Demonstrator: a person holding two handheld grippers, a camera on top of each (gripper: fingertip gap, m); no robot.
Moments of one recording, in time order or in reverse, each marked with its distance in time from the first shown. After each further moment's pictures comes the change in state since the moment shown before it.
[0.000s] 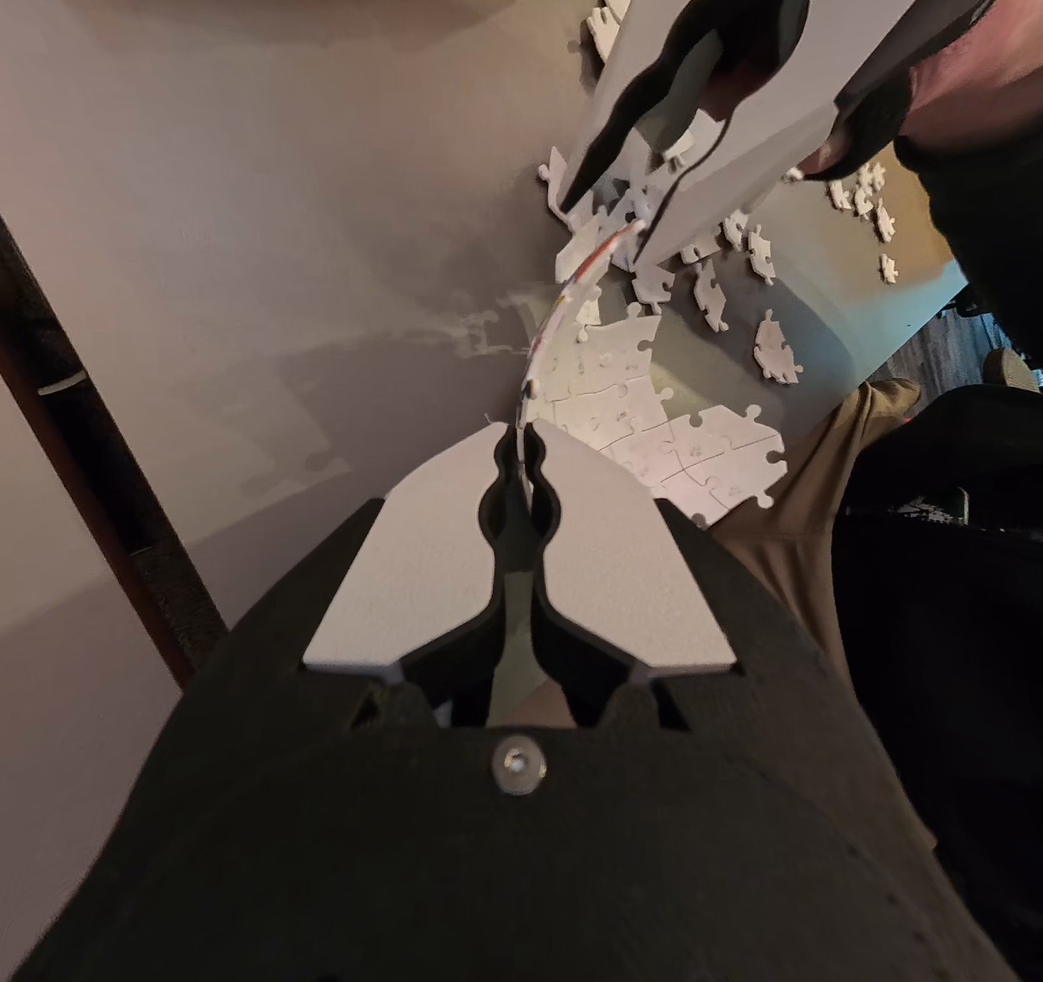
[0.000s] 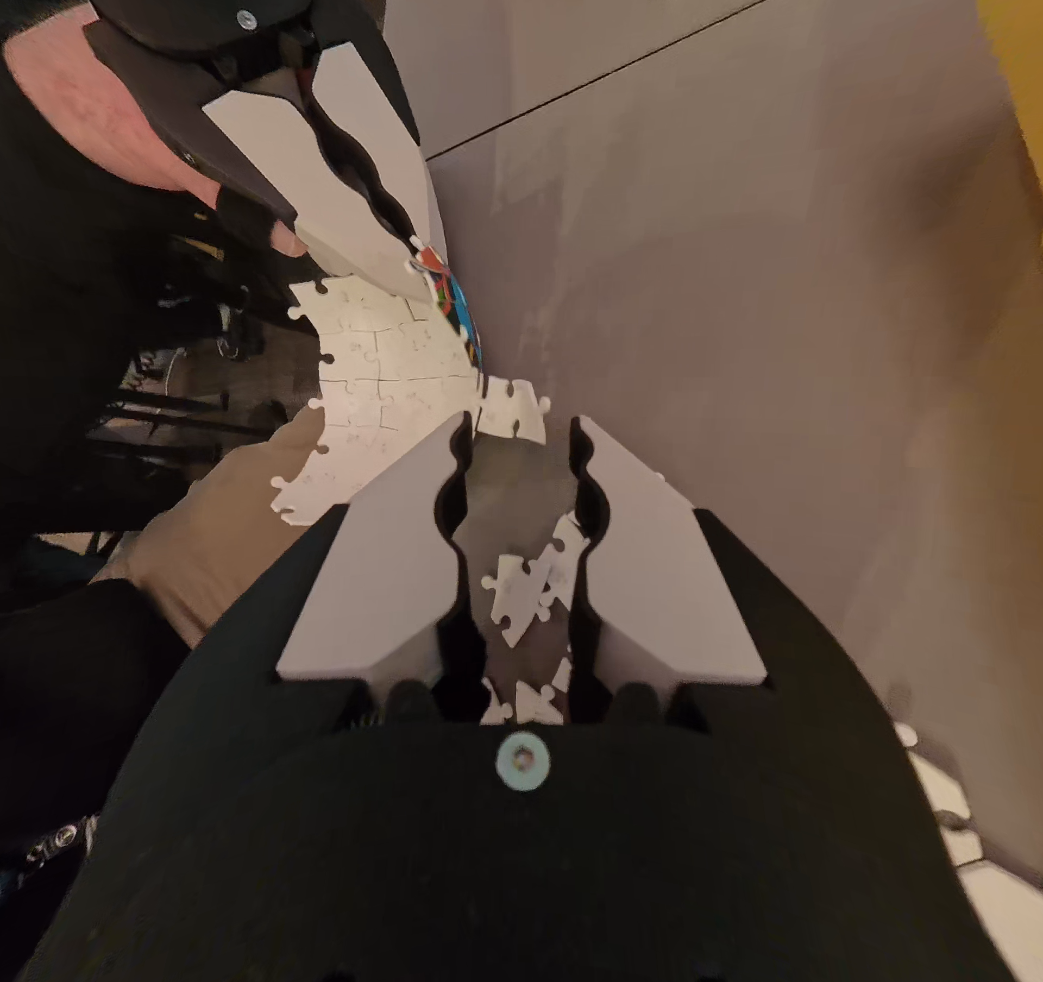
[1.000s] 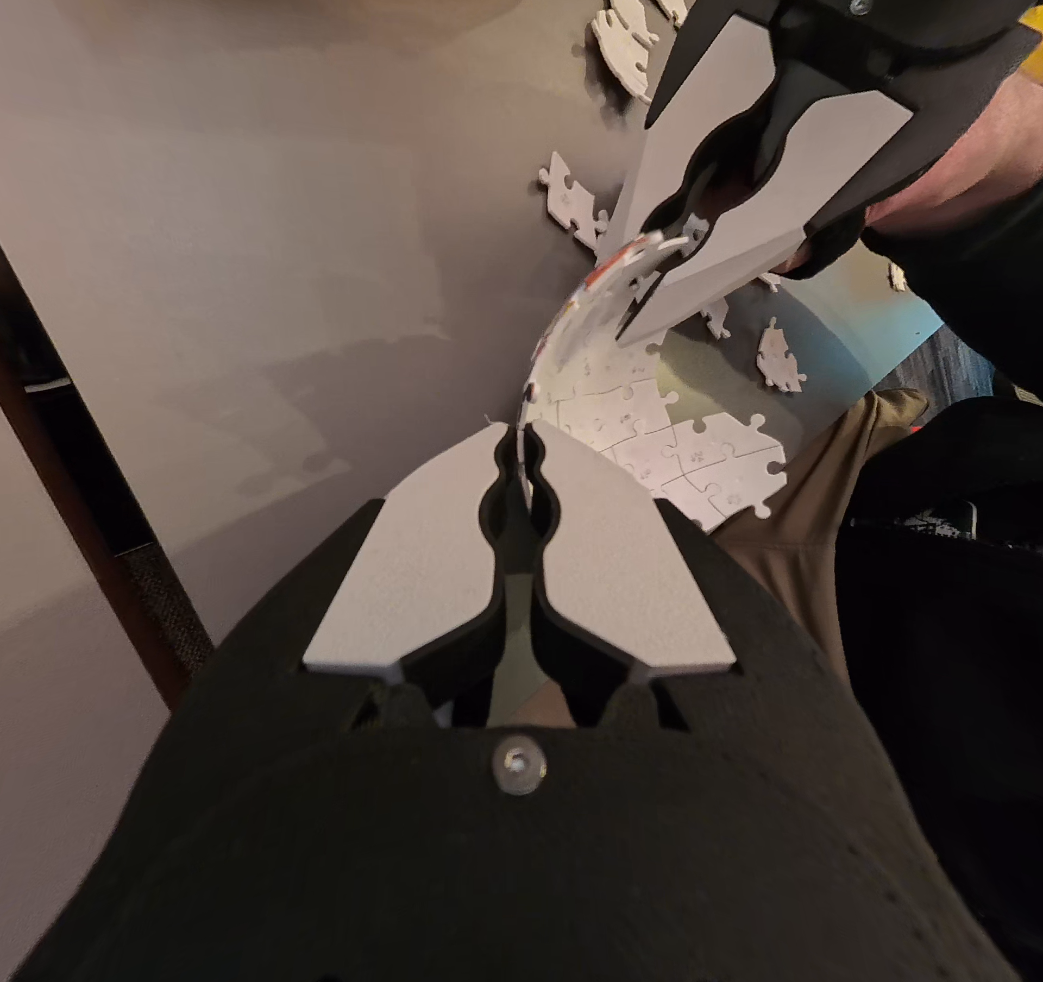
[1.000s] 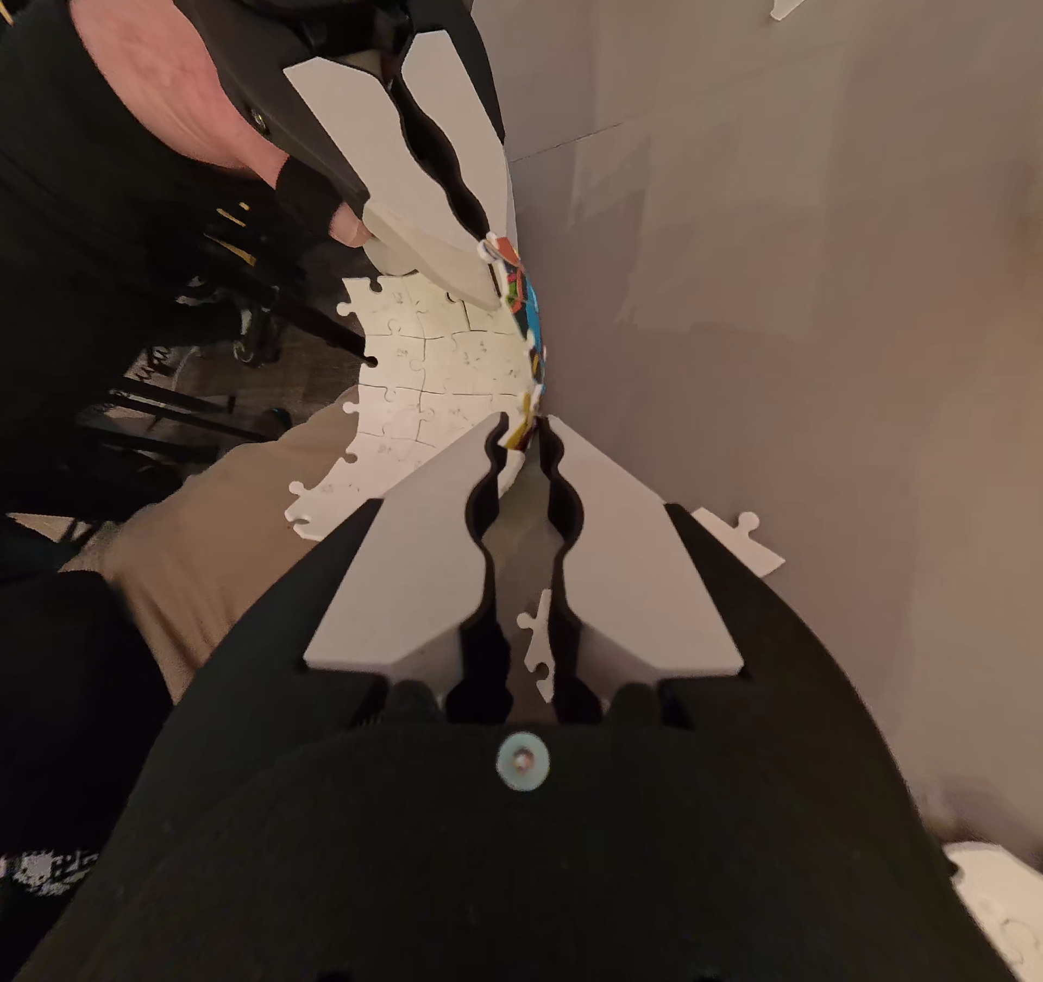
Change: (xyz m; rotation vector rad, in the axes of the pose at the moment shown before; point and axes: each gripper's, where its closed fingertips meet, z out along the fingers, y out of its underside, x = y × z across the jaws) left arm 0.003 -0.001 0.003 0.000 -0.019 -0.009; right arm -0.023 0.008 0.020 0.089 -0.056 -0.091
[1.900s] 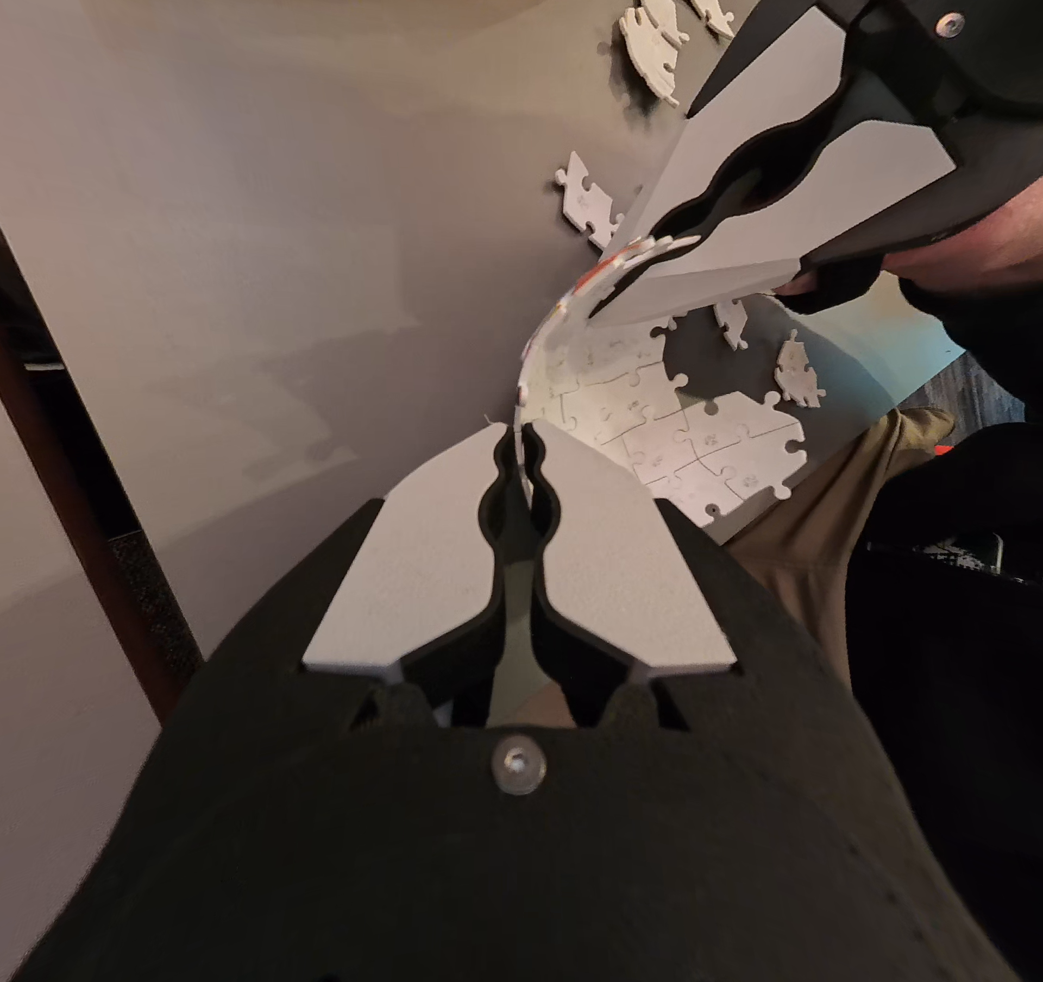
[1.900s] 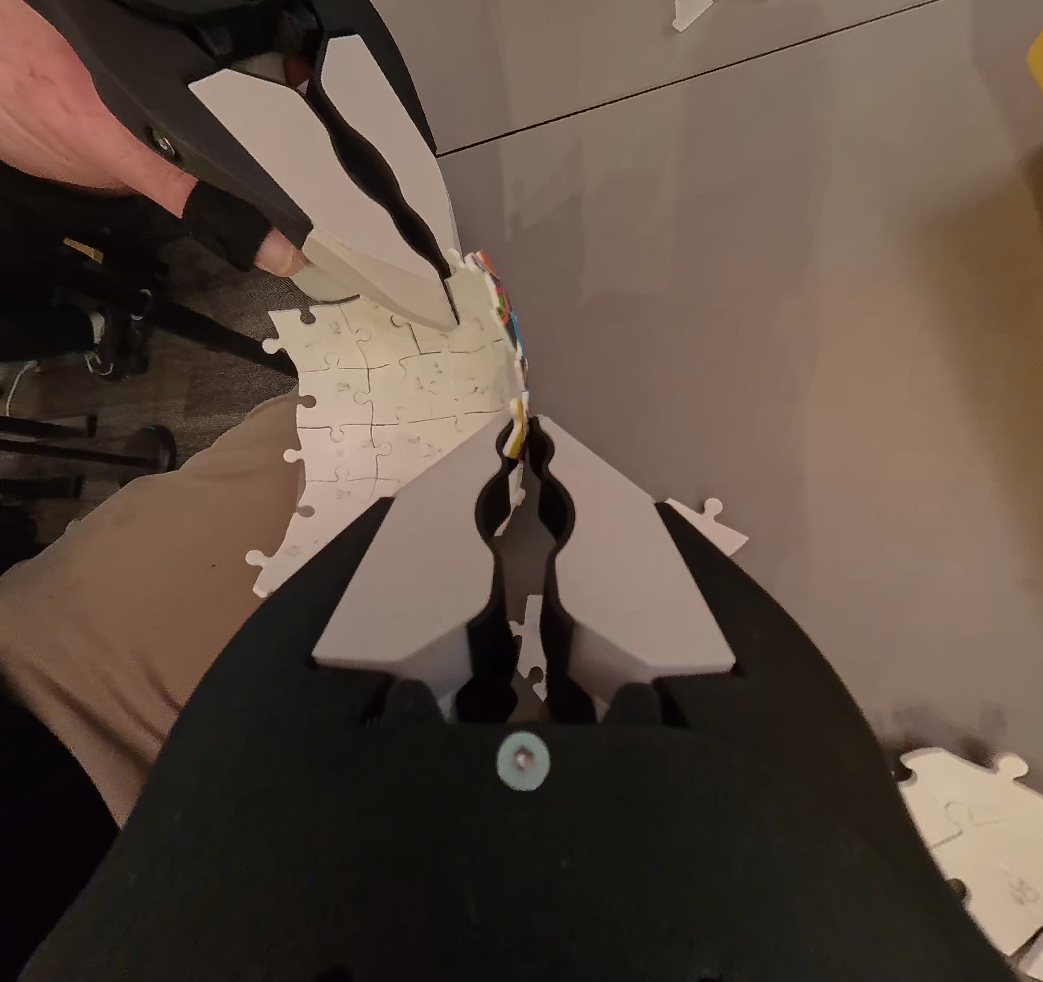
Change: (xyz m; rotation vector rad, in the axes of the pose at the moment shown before) left arm 0.000 0.000 0.004 -0.004 -0.053 -0.027; right arm 0.013 -0.003 0.001 -0.029 0.224 -0.018
